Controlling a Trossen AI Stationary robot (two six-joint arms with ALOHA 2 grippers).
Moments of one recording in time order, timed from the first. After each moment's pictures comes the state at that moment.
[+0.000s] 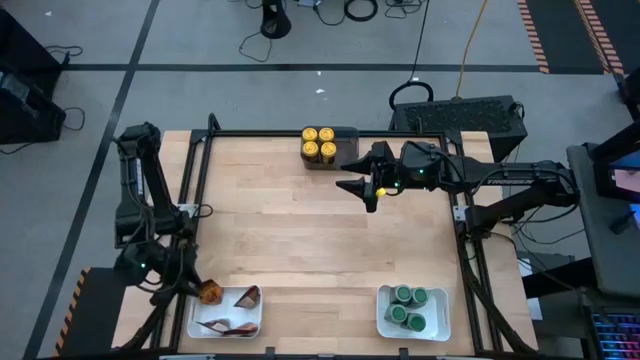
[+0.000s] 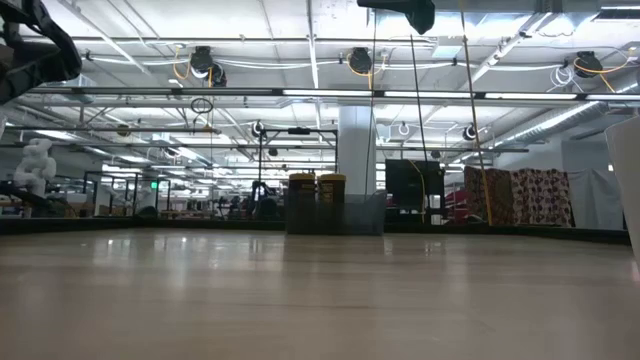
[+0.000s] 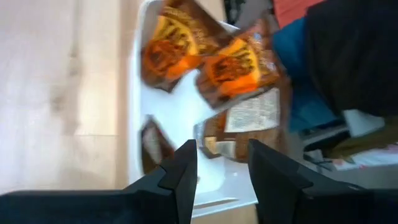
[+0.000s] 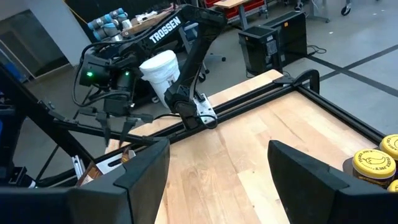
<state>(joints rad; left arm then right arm) -1.38 0.69 0.51 -0.60 -0.48 -1.26 -0.05 1.25 1.17 -0.14 0.08 0.41</state>
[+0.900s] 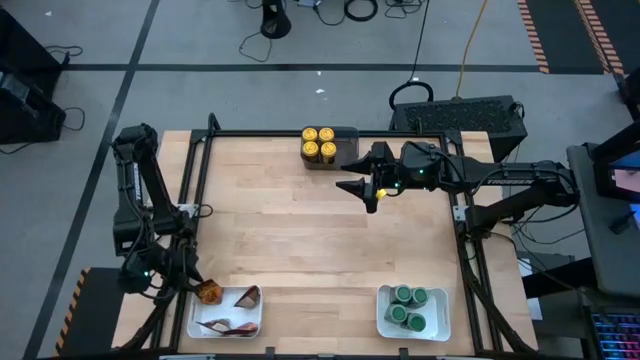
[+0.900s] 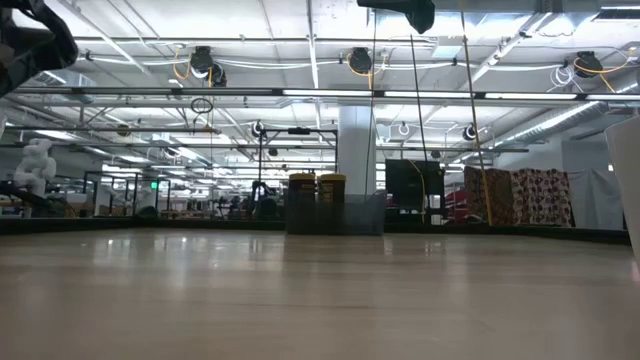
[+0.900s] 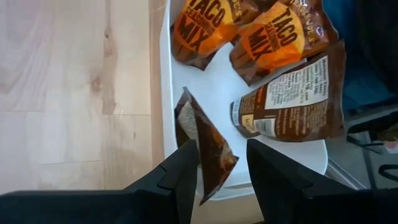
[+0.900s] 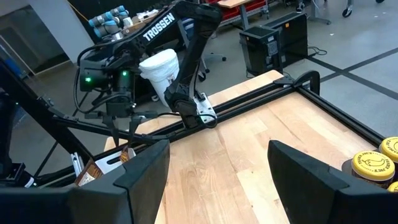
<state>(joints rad) -1.38 0.78 0.55 -0.74 -0.44 -1.28 -0.05 1.25 1.17 -0.14 0.08 0.40</state>
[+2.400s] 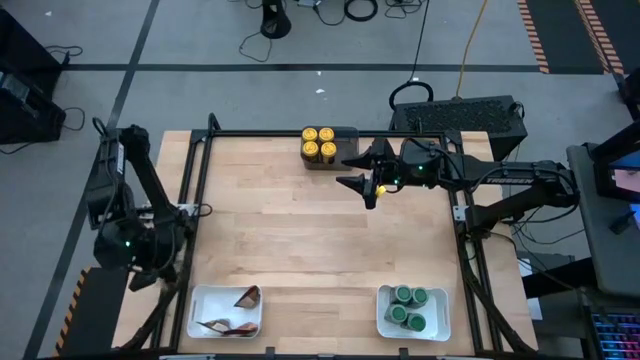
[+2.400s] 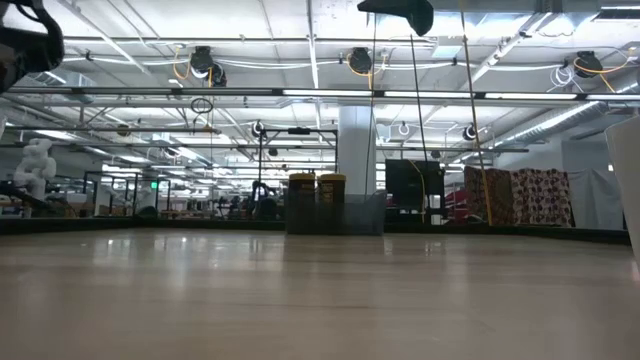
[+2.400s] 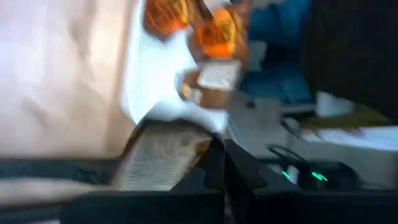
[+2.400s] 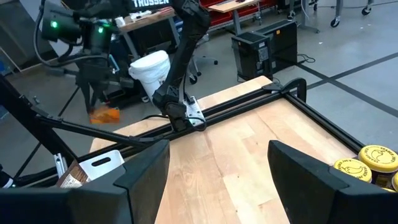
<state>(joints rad) -1.23 0.76 0.99 -1.11 -0.16 -1.44 -0.07 1.25 1.17 -0.14 0.09 0.35</state>
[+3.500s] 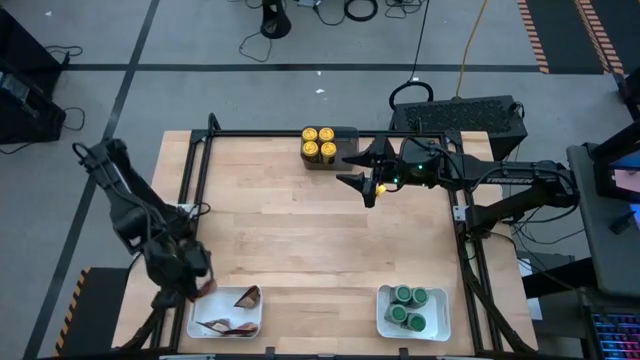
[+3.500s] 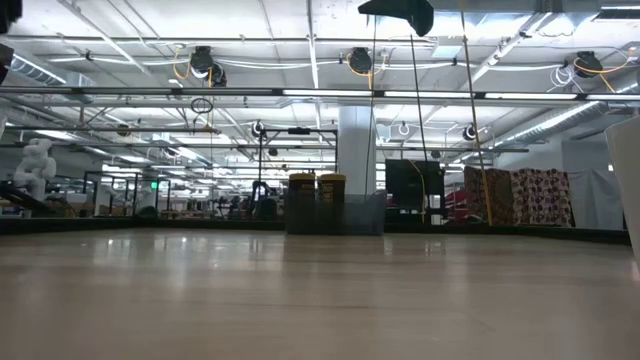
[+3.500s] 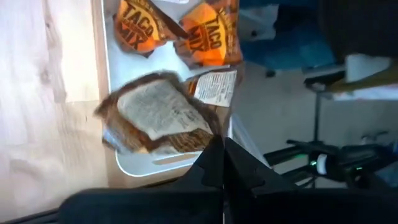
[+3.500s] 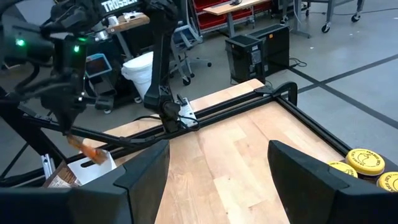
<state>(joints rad) -0.89 0.99 1.02 -0.98 0.16 -0.96 -0.08 1.25 1.17 -0.14 0.11 0.32</state>
